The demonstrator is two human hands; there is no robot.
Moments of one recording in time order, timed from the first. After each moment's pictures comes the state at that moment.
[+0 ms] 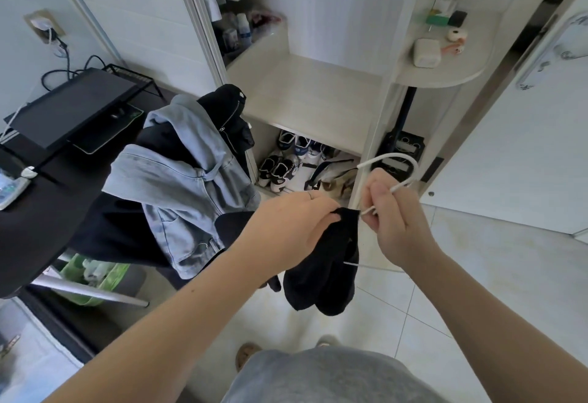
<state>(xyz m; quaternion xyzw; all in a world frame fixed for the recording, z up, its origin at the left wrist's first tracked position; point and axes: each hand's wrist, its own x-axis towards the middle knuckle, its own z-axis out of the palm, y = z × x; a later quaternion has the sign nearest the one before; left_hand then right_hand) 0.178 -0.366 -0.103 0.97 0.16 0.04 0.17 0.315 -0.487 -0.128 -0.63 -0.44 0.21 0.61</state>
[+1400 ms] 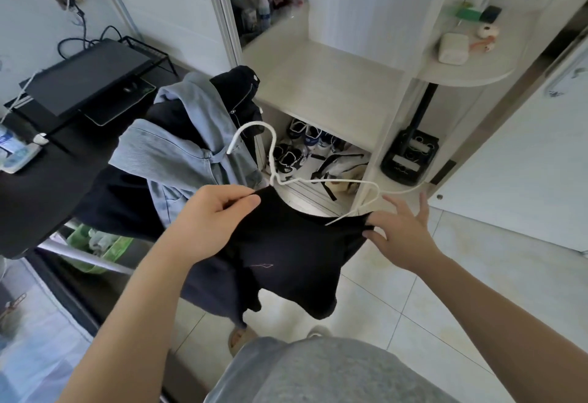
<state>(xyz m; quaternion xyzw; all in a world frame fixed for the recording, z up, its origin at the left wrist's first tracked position) 0.103 -0.323 -0.116 0.79 0.39 0.12 0.47 0.384 -0.501 -0.245 -0.83 -0.55 0.11 0.04</state>
